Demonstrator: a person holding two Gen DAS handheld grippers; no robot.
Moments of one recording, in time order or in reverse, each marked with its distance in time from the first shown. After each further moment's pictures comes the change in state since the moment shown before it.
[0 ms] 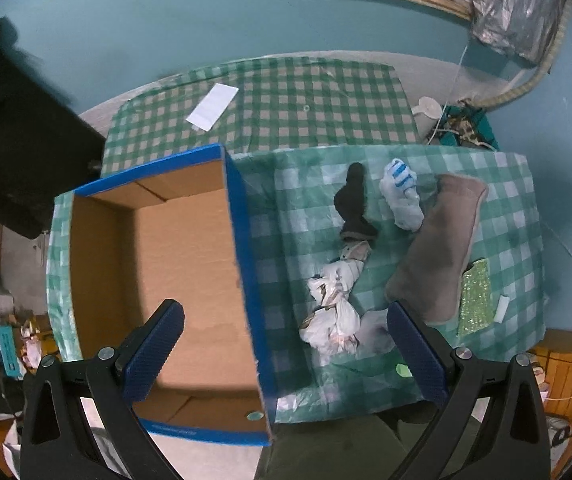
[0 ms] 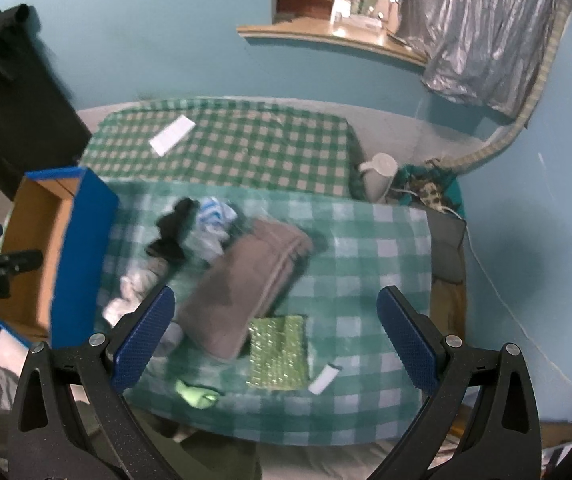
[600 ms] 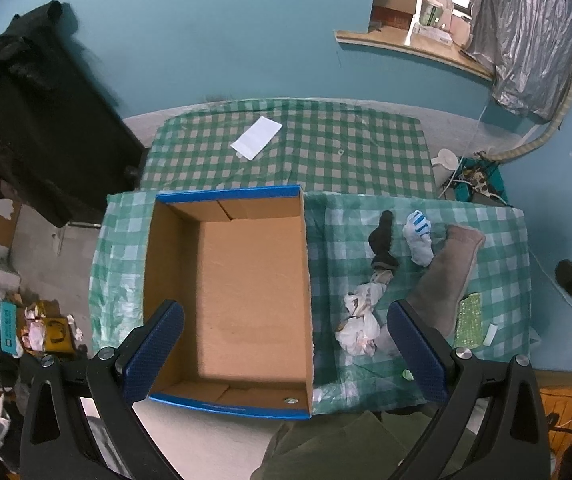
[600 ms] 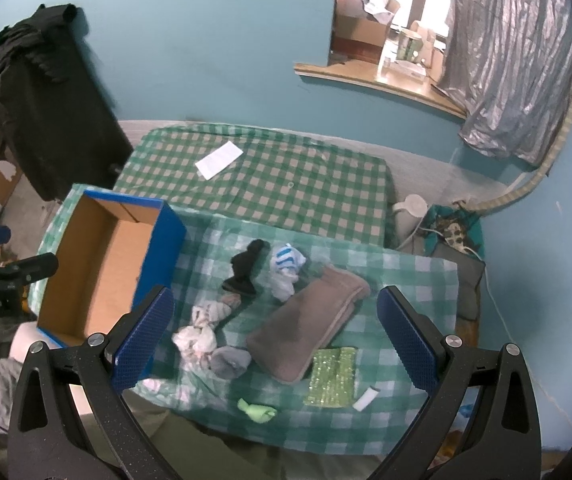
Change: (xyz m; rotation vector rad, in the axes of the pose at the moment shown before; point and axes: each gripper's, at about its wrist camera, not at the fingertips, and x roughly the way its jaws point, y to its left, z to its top) left arm -0.086 0.065 -0.019 -0.128 -0.131 0.035; right arm -0.072 0.080 0.047 -0.076 -0.087 0.074
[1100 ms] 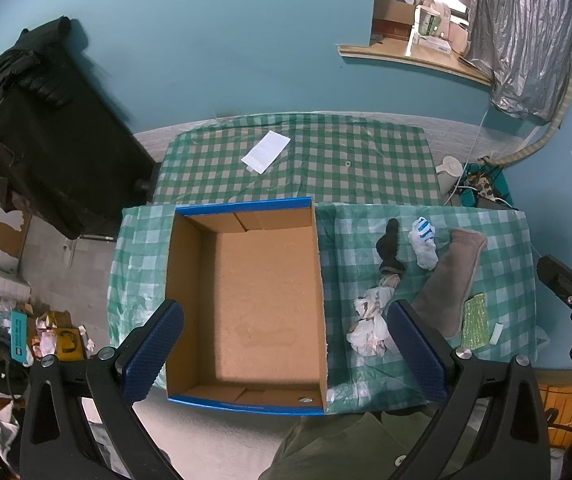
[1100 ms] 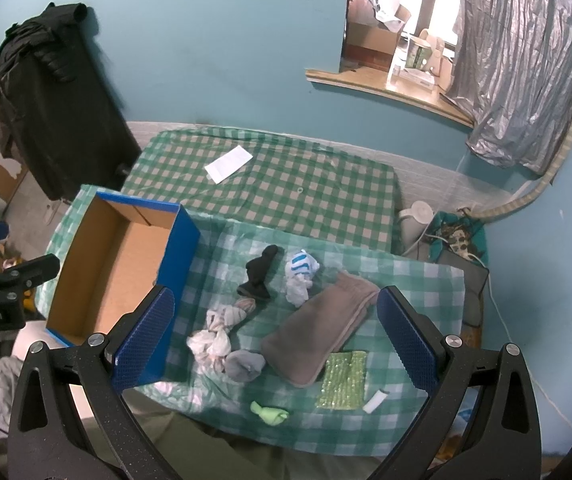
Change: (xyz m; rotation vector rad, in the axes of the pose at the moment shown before) left arm -0.033 0.002 -0.016 0.009 -0.065 0.037; right arm -0.003 0.031 0.005 -0.027 -0.018 0.020
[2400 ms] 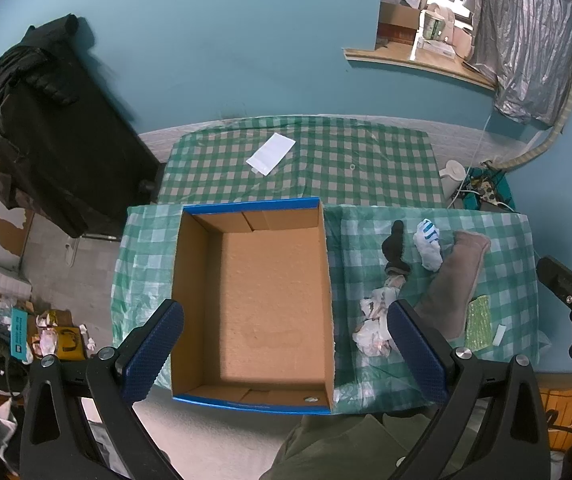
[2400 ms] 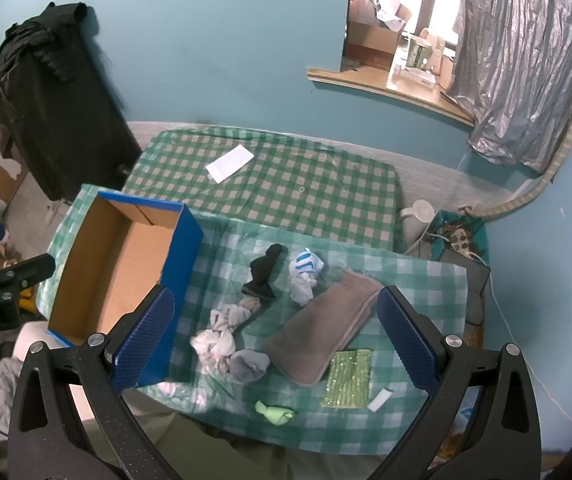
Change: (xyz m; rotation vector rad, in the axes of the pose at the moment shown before) left arm 0.001 0.012 0.010 -0.009 -0.007 0.007; right arm 0.002 -0.001 0.000 0.000 0.006 0.000
